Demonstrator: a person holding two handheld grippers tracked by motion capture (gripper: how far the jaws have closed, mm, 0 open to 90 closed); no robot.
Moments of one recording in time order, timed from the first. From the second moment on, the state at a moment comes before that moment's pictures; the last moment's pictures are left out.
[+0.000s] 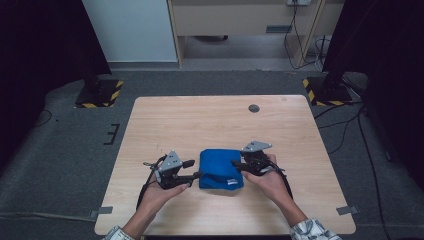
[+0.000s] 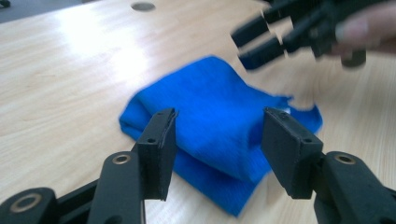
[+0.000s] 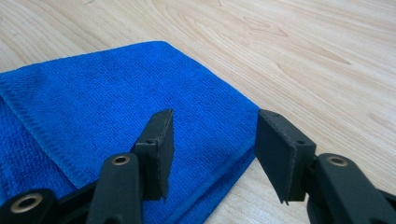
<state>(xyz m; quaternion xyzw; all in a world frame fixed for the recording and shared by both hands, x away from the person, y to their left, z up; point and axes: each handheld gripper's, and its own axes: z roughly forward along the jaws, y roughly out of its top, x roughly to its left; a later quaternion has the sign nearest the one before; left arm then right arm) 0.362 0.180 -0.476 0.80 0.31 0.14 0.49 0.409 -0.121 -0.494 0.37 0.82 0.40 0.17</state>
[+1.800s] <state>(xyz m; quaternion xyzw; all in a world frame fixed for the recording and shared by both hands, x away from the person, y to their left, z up) 0.386 0.159 -0.508 0.82 0.34 0.15 0.43 0.402 -0.119 -0.501 0.35 0.83 0.40 0.16</state>
